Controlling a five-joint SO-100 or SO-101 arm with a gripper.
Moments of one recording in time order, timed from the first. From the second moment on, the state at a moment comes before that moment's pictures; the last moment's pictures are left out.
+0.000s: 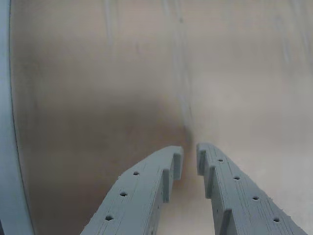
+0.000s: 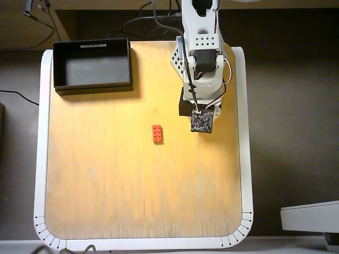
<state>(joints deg) -1.3 183.6 172.9 75.8 169.5</state>
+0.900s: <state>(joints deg) -1.3 183.6 172.9 74.5 177.9</state>
